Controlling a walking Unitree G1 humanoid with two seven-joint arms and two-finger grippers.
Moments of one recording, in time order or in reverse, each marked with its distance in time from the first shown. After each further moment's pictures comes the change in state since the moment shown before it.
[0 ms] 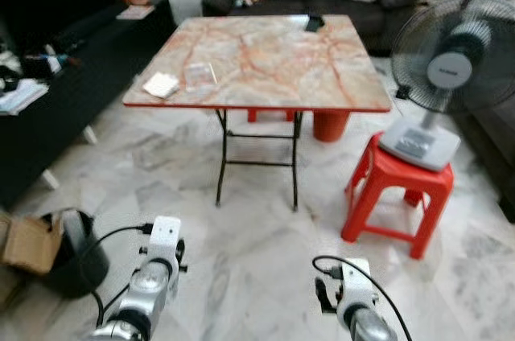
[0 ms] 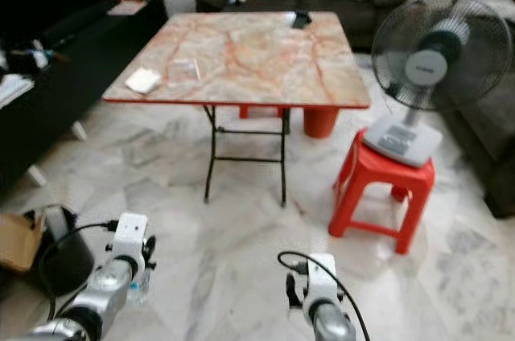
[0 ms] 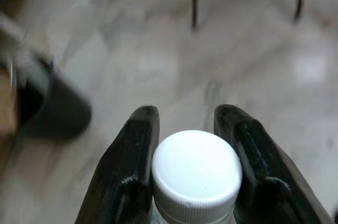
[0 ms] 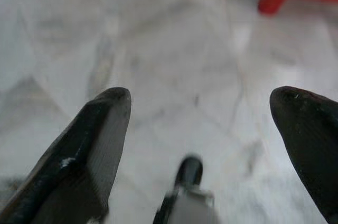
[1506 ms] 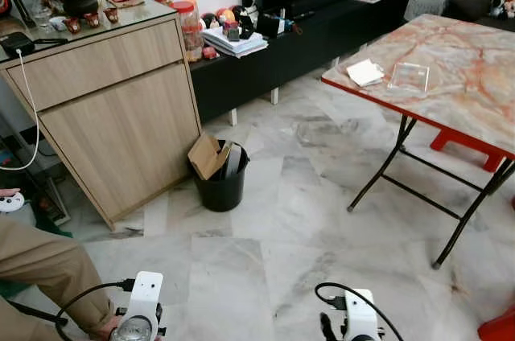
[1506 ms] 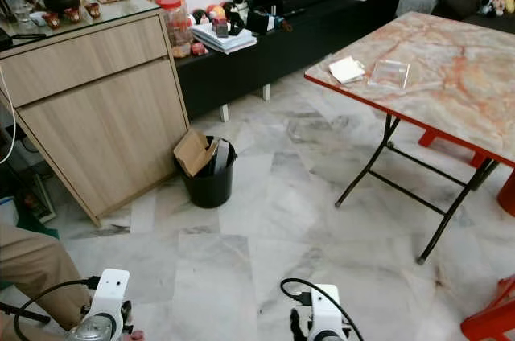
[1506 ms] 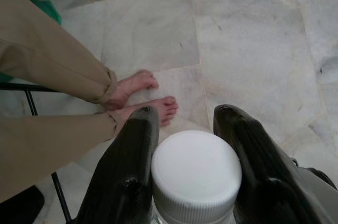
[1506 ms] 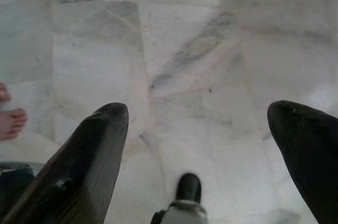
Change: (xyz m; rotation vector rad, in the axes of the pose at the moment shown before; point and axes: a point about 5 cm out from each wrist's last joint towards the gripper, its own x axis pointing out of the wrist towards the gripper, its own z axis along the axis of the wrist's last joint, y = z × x) left arm -0.019 0.014 -0.059 -0.012 0.221 0.075; right arm -0.005 -0.002 -0.020 -0.025 0.079 0.001
